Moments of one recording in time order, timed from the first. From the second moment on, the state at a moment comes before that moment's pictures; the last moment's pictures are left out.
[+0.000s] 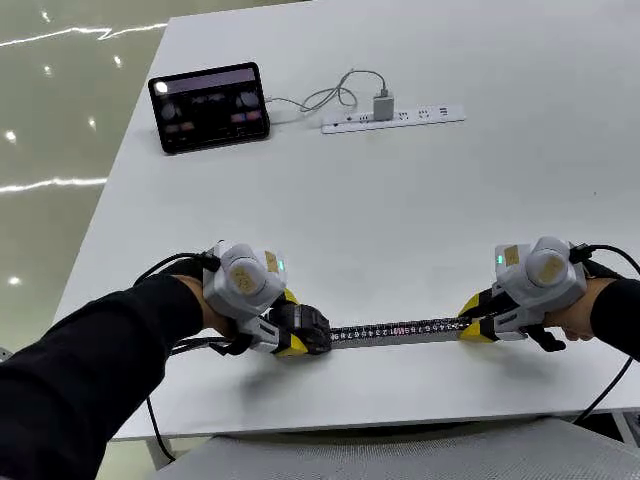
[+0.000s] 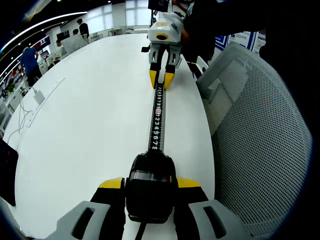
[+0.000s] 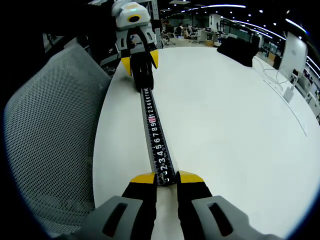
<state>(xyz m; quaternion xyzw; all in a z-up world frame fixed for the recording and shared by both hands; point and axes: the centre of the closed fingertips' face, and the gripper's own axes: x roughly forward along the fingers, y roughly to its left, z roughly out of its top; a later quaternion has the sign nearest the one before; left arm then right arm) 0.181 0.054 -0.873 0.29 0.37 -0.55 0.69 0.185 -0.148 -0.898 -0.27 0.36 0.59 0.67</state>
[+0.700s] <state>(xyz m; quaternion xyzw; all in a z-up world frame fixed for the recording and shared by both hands) 0.181 0.054 -0.873 0.29 0.37 -0.55 0.69 0.182 -0.157 -0.897 -0.27 0.36 0.59 0.67</state>
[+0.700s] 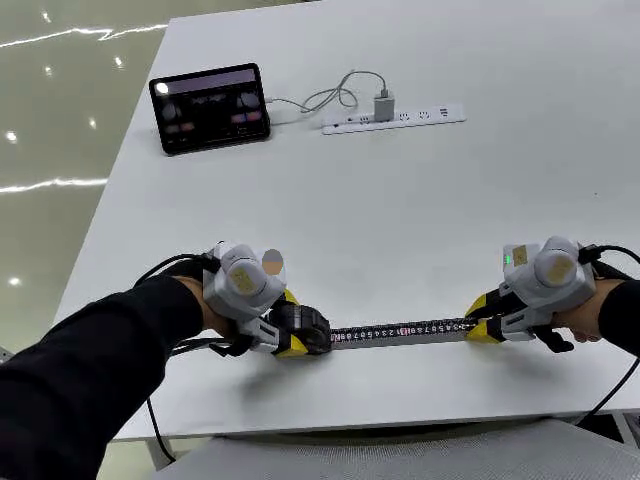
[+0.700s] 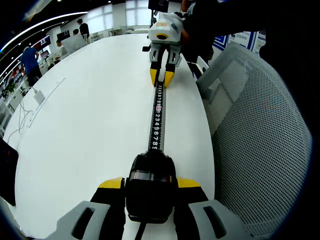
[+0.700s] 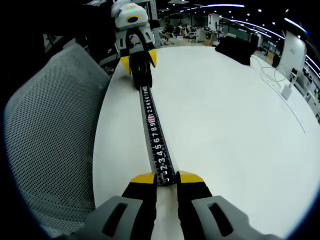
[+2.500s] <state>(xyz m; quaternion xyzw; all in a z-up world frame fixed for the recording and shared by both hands) 0.181 0.054 -0.873 0.29 0.37 -0.55 0.69 0.191 -0.175 -0.899 -0.26 0.37 0.58 0.68</state>
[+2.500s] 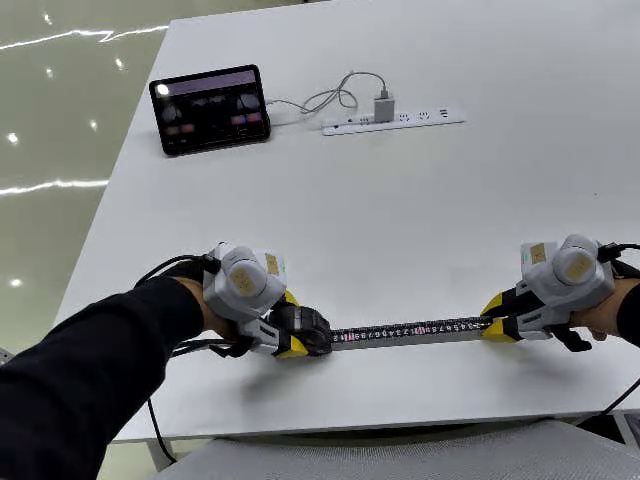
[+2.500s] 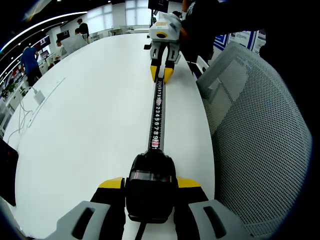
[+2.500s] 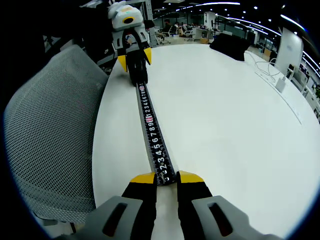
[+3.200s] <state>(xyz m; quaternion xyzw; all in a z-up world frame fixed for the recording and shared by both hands) 0.181 0.054 -0.873 0.29 0.37 -0.55 0.69 0.188 -0.188 -0.898 -0.26 0.37 0.57 0.69</state>
